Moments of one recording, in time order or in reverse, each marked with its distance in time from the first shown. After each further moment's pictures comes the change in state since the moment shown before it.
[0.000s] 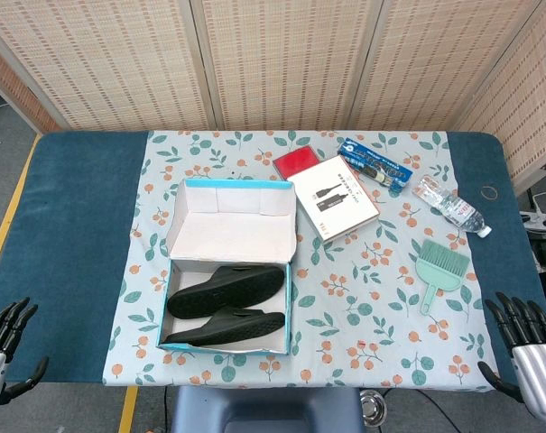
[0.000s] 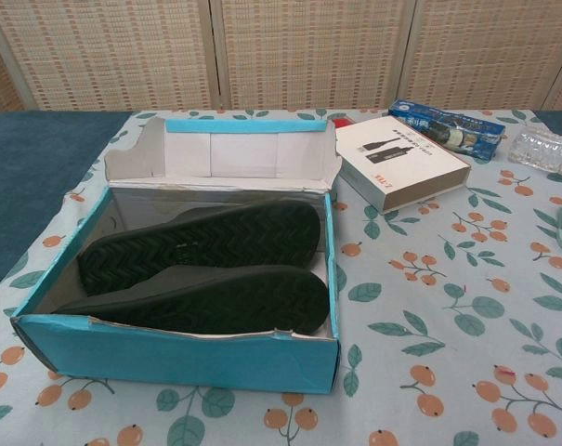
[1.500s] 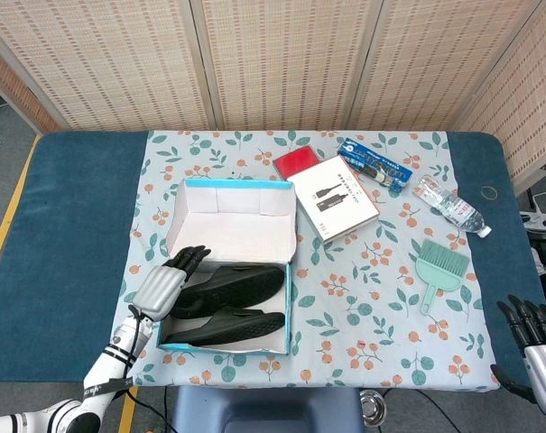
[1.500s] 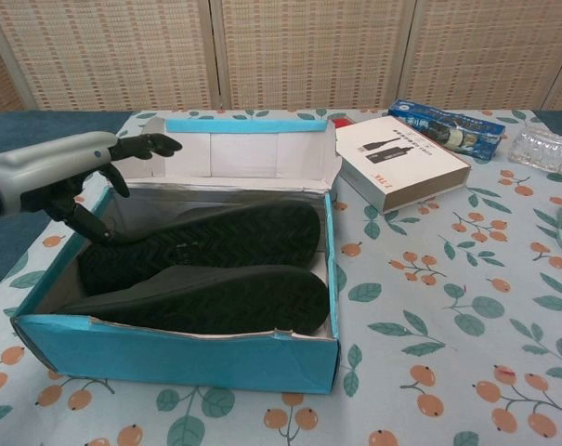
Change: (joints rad) left arm -0.592 -0.321 -0.253 -0.319 -0.561 -0.671 0.558; right arm -0.084 0.040 0.145 0.031 0.013 -0.156 0.073
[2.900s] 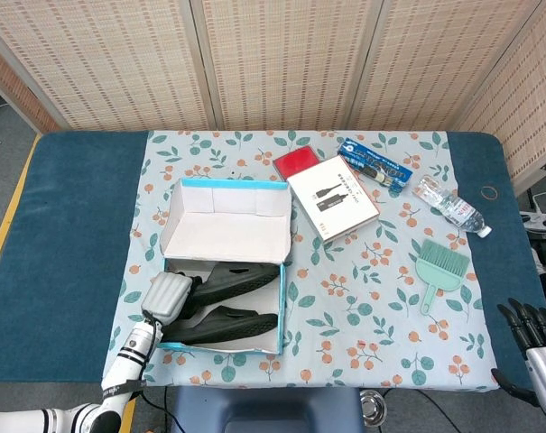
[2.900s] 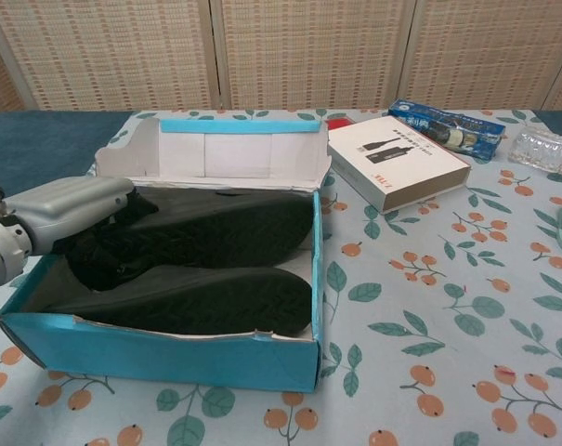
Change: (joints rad) left arm -0.056 -0.142 0.088 0.126 -0.091 0.123 0.188; right arm -0.026 0.035 0.021 -0.017 -0.020 -0.047 0.043
